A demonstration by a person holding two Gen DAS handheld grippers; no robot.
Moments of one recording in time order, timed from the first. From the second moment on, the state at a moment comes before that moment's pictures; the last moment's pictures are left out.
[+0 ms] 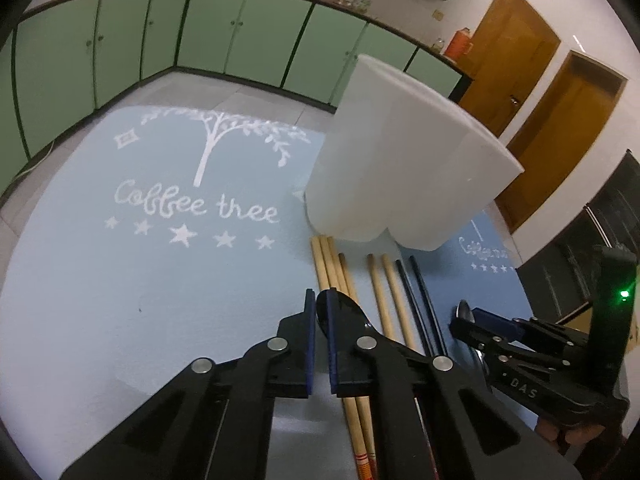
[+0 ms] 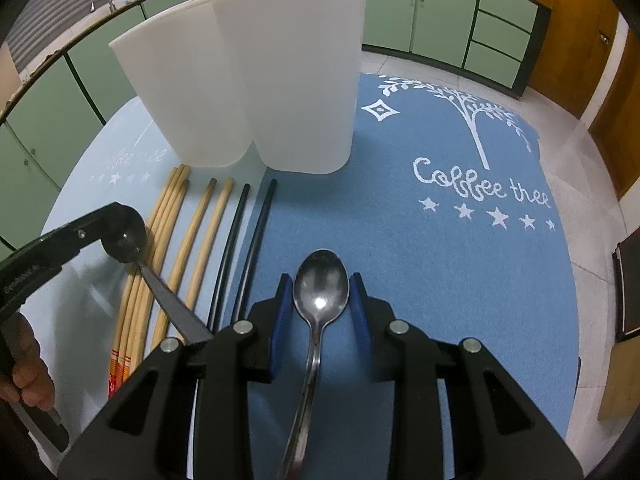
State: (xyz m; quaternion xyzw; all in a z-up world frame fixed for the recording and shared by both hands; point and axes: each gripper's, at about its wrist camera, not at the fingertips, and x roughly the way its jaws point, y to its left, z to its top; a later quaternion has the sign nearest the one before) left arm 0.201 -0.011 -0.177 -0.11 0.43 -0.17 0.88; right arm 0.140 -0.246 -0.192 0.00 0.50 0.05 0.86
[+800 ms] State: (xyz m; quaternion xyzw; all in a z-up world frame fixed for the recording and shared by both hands) left arm 0.165 -0.027 -0.062 0.01 0.25 -0.15 0.96; right arm 0.135 -0.280 -0.079 0.04 0.33 0.08 0.94
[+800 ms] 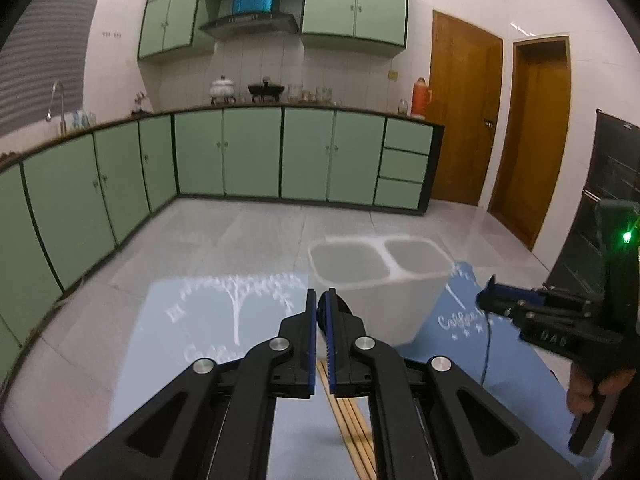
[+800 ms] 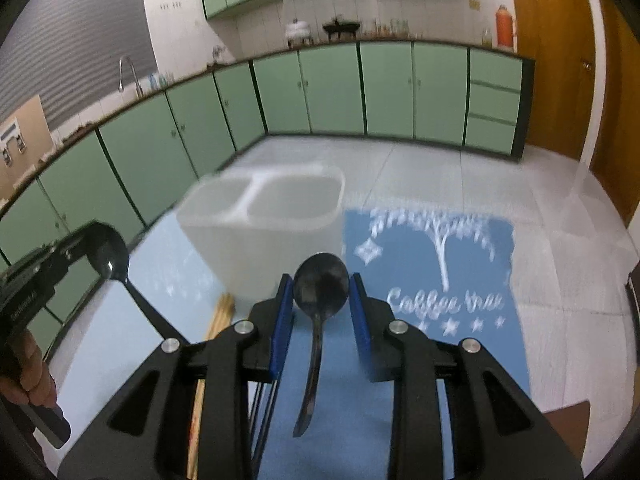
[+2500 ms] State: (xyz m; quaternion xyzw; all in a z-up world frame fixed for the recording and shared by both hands) left arm 0.205 -0.038 -0.049 0.00 0.24 -0.13 0.96; right arm 0.167 -0.273 -0.074 0.04 0.30 0.08 0.95
